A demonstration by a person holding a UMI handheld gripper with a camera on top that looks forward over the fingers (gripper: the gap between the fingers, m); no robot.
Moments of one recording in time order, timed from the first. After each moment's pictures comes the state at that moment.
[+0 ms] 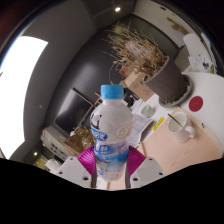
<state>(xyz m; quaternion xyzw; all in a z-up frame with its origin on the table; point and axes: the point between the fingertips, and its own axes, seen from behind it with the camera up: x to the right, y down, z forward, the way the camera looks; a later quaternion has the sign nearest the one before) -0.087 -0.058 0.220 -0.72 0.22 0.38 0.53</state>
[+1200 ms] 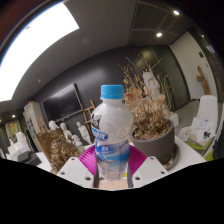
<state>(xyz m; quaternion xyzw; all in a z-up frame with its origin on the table) 0.084 0.044 0.281 -0.74 0.09 0.17 0.65</state>
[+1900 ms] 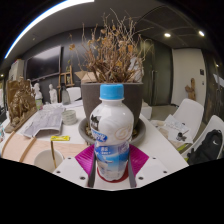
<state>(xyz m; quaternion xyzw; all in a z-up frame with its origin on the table) 0.220 0.076 0.049 -0.83 0.05 -0.03 0.56</state>
